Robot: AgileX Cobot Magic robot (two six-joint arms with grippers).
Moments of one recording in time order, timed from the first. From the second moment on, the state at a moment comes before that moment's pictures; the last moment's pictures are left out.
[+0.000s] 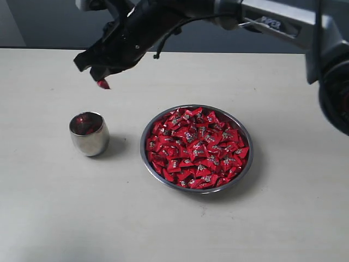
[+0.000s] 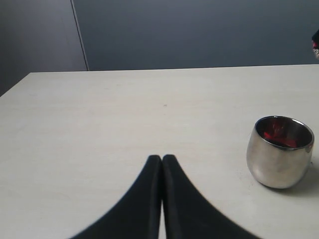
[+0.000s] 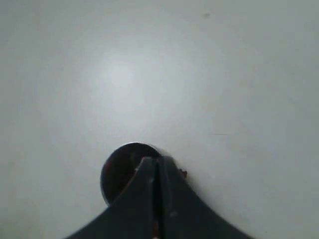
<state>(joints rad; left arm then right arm) 0.17 0.00 0.00 0.04 0.29 -0.02 0.80 2.22 -2.00 0.62 0.87 -0.52</state>
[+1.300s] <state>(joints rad) 0.17 0.00 0.00 0.04 0.29 -0.02 0.90 2.40 -2.15 0.56 0.92 -0.52</state>
